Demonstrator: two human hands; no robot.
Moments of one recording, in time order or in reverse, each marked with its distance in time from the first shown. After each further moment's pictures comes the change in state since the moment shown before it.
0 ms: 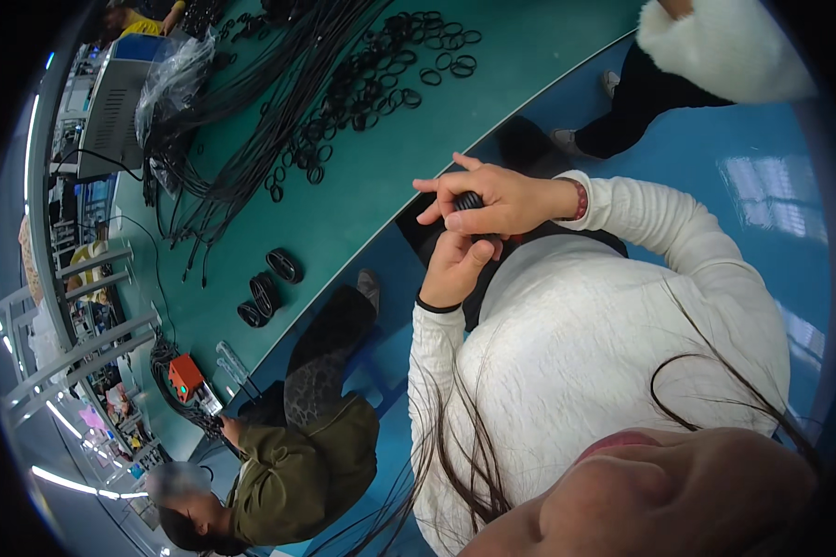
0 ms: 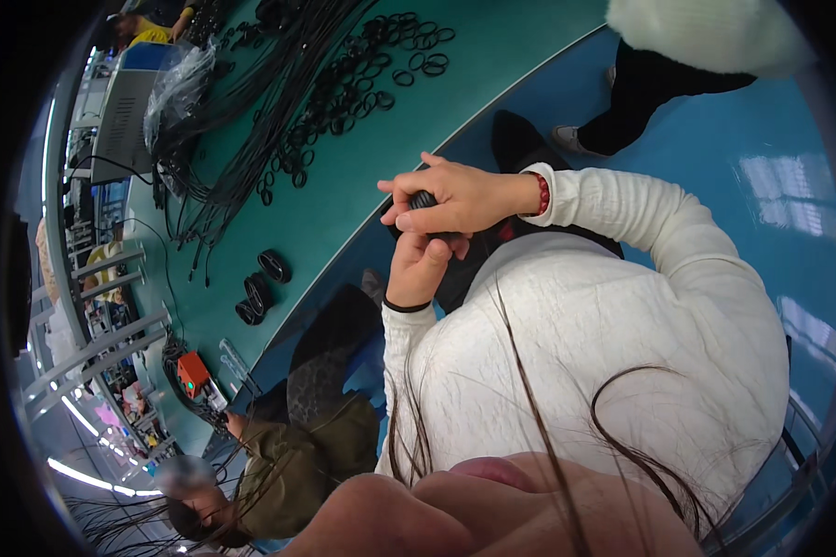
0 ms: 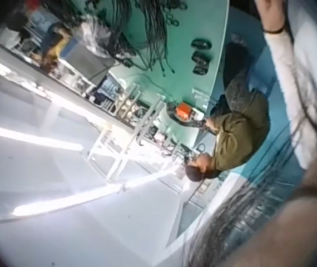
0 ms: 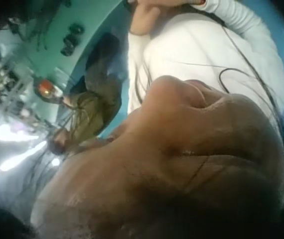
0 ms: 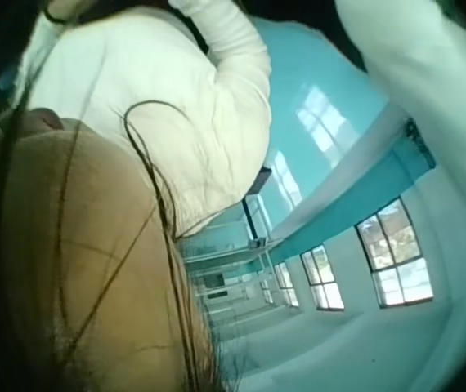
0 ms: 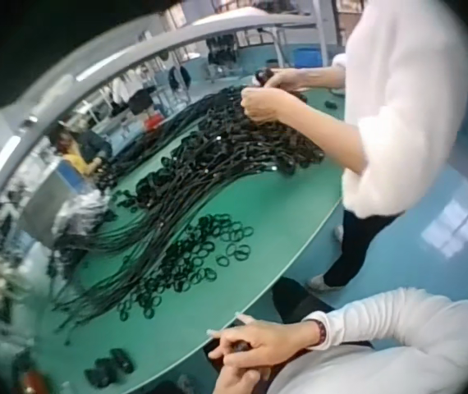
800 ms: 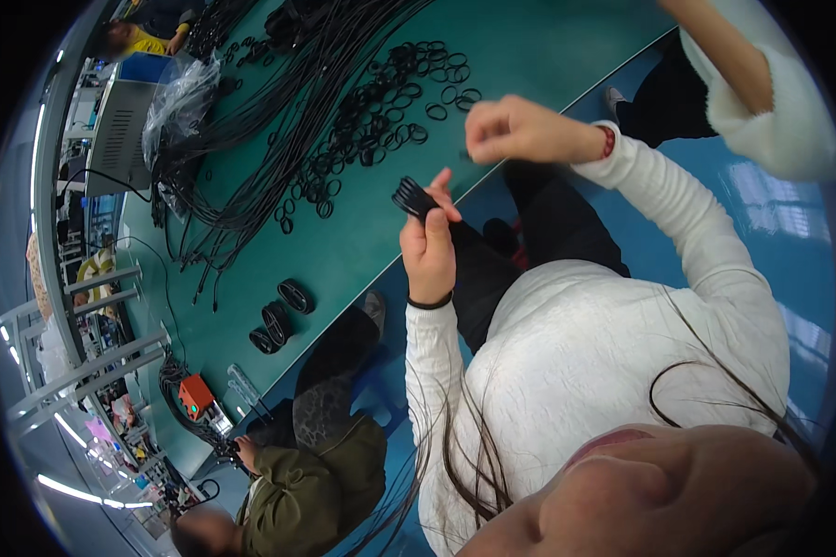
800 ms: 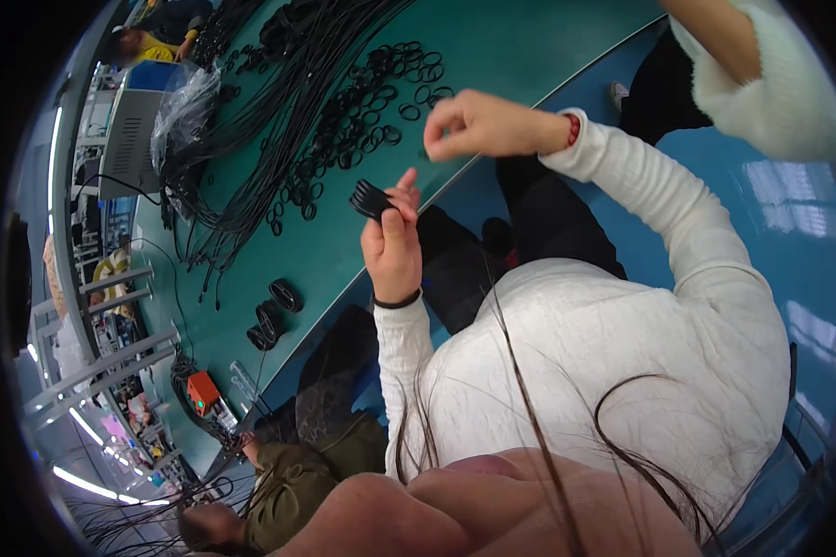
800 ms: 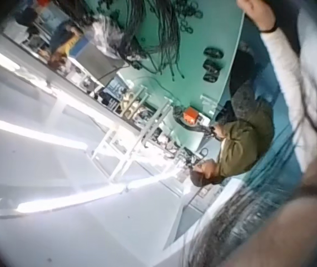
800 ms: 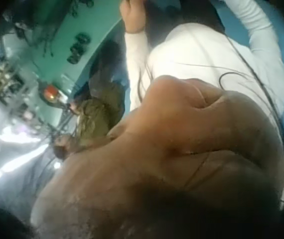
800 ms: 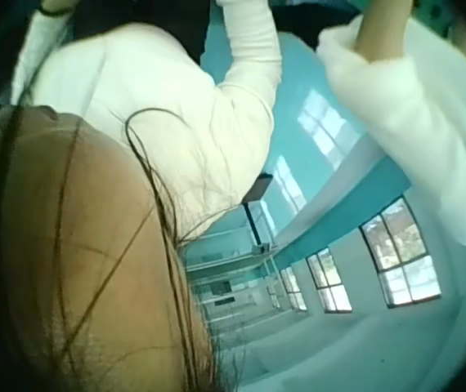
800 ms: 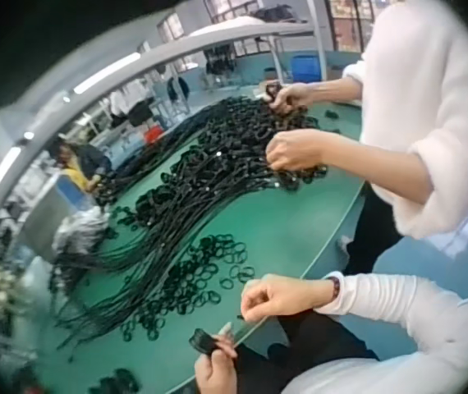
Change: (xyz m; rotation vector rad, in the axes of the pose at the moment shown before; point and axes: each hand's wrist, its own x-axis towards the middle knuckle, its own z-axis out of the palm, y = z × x) left_hand 0.056 0.020 -0.022 0.128 0.321 0.411; right_hand 0.012 0.014 -0.104 -0.094 0.175 0.087
